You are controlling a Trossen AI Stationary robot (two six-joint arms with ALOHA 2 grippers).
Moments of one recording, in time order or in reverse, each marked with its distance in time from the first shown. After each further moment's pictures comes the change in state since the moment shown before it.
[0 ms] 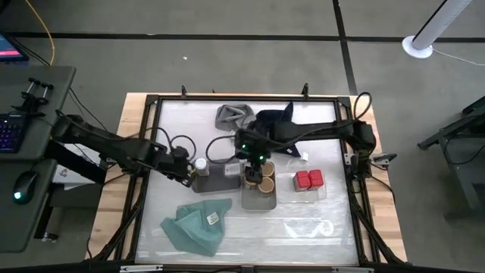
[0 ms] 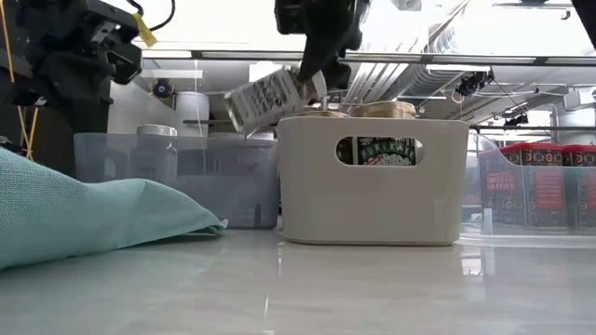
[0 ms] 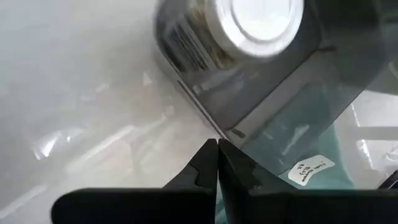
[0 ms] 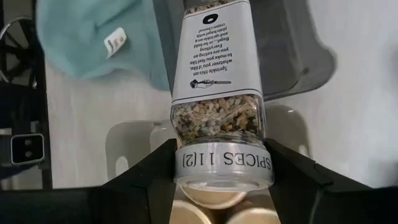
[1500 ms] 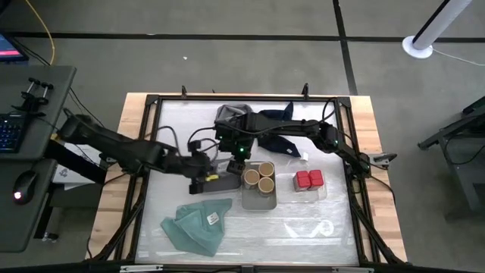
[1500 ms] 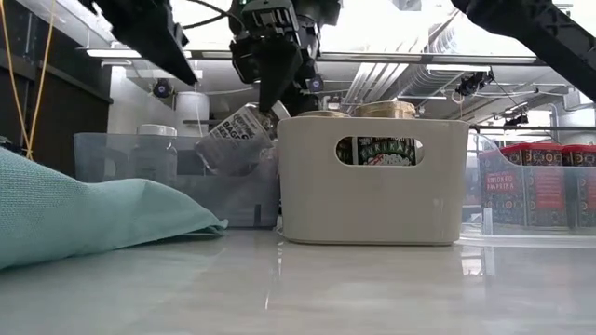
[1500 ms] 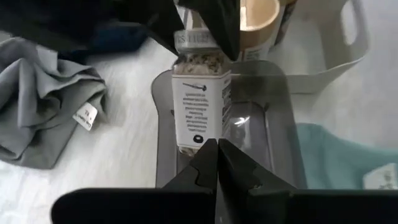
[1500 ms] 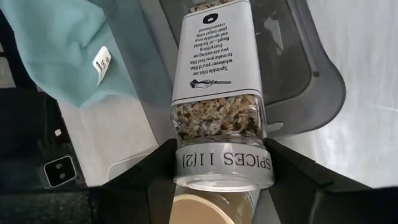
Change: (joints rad) left arm -0.031 0.170 0.182 0.257 -0.295 1.094; right arm -0.081 0.390 0.510 -0.321 -0.173 0.070
